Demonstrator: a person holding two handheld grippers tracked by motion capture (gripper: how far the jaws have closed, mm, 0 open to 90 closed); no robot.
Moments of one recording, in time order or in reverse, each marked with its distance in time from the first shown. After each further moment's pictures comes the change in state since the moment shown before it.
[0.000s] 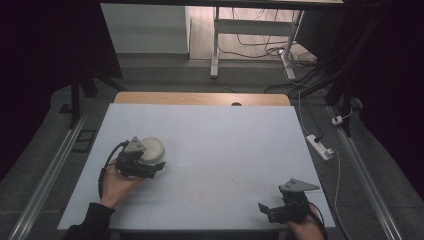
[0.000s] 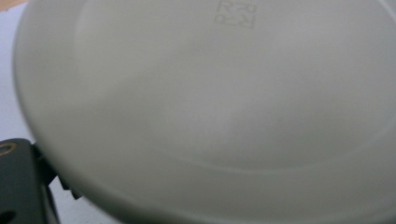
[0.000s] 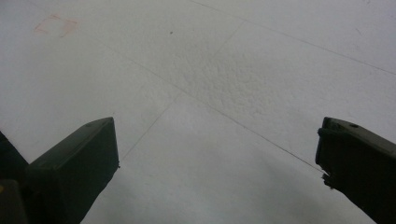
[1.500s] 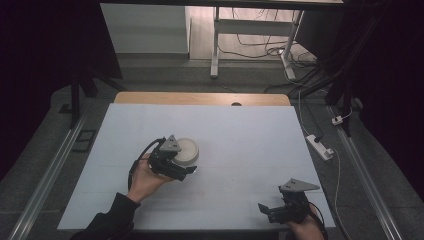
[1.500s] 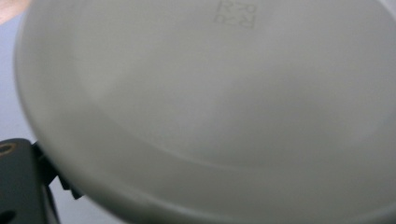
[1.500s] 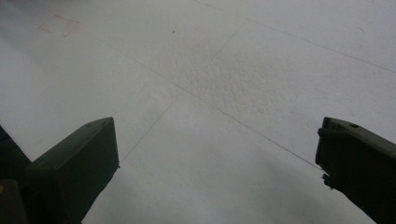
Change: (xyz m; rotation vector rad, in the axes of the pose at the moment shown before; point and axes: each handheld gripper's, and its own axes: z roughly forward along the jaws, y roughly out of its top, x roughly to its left) left arm -0.059 0.057 0.037 0.006 -0.171 0.163; right arm -0.001 0.000 0.000 0.002 0.013 0.001
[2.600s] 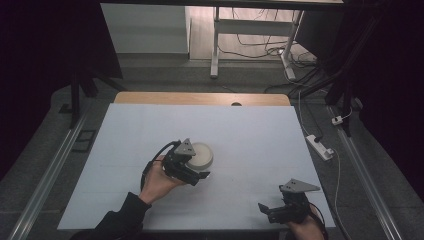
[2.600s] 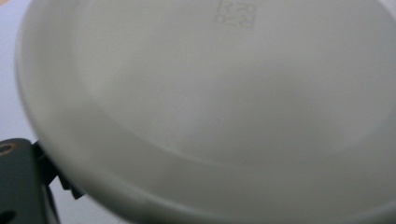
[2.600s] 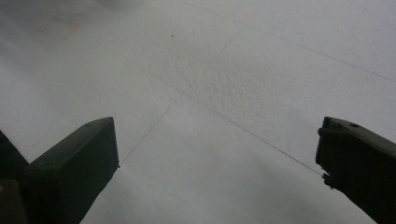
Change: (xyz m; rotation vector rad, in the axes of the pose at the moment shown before) left arm -0.021 0.017 0.019 -0.003 -0.081 0.043; right arm 0.002 0.000 -0.003 -0.022 -0.016 -0.011
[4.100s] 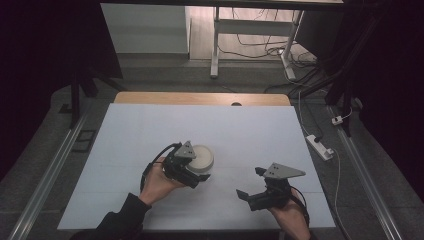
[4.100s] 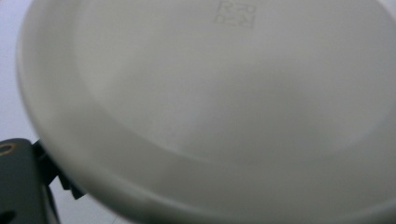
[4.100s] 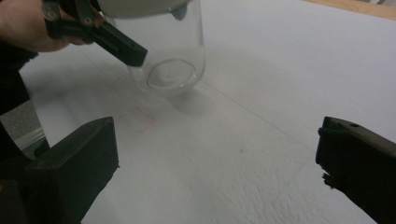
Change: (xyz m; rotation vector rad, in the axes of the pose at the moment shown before) left arm -0.004 -0.003 0.002 0.003 -0.018 0.035; right arm 0.036 0.067 0.013 -0.182 0.179 -0.100
